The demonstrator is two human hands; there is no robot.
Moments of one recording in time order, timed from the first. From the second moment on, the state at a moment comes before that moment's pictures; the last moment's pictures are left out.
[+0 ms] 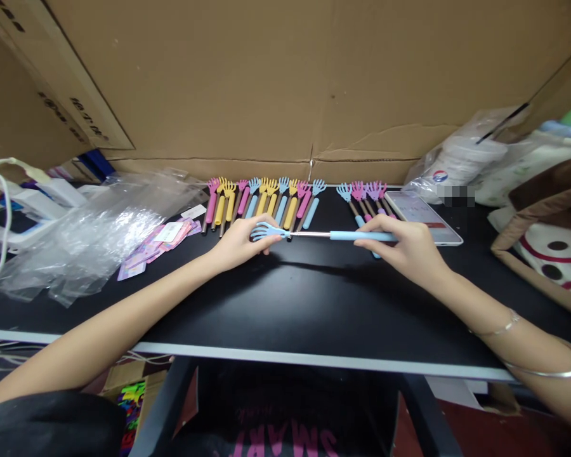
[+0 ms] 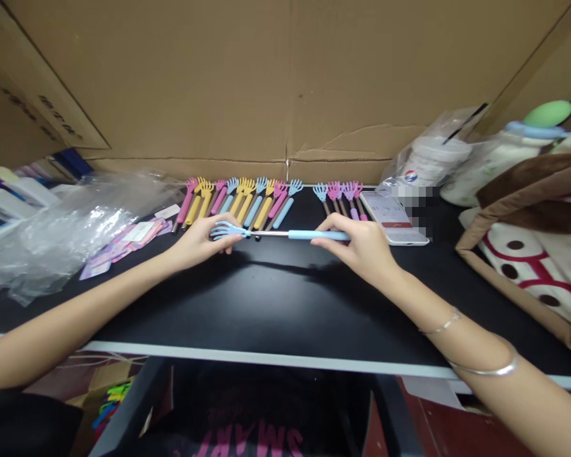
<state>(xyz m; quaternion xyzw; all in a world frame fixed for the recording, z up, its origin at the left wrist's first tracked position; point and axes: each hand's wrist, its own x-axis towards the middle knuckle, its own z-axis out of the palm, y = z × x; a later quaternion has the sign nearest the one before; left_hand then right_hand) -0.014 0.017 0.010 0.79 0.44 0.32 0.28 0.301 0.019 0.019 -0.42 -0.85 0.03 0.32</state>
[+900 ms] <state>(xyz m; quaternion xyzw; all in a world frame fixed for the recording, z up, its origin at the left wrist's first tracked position) -0.014 0.009 0.001 0.86 0.38 0.34 -0.09 0.290 0.017 0.026 -0.42 -0.85 0.24 0.19</state>
